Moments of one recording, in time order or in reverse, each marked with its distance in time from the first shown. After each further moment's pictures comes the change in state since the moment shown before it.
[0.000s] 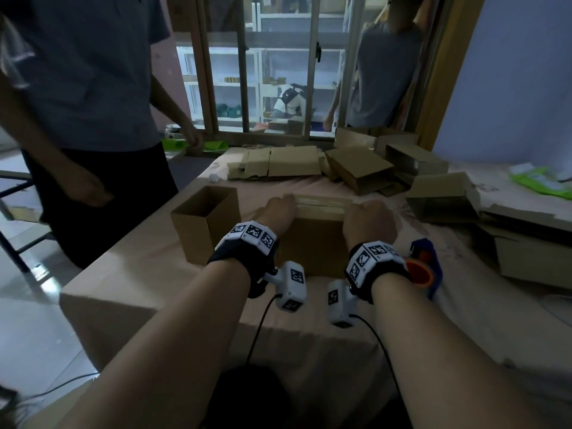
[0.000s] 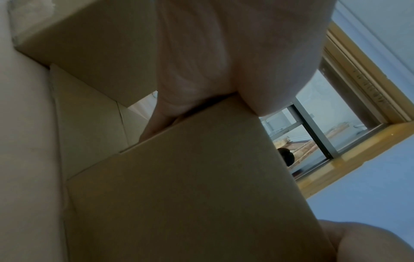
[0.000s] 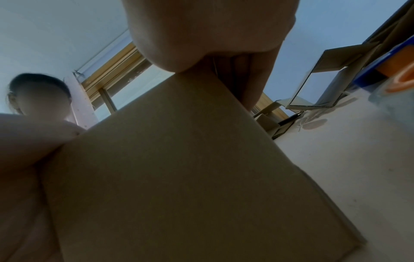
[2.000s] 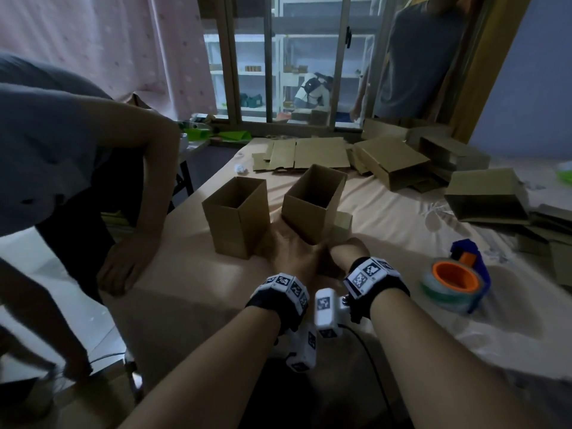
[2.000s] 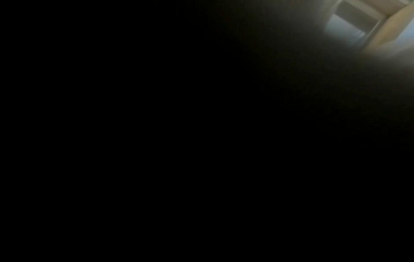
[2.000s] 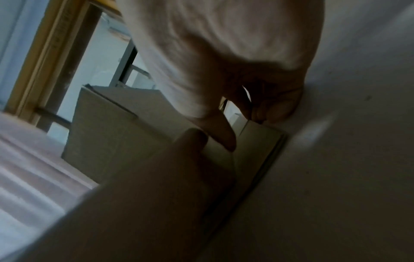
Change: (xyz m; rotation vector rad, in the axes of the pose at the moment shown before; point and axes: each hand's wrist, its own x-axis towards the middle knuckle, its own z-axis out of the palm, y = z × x) left_hand -0.053 -0.059 0.067 -0.544 0.472 -0.100; right_hand -0.034 0.001 0.096 0.003 -0.602 0.149
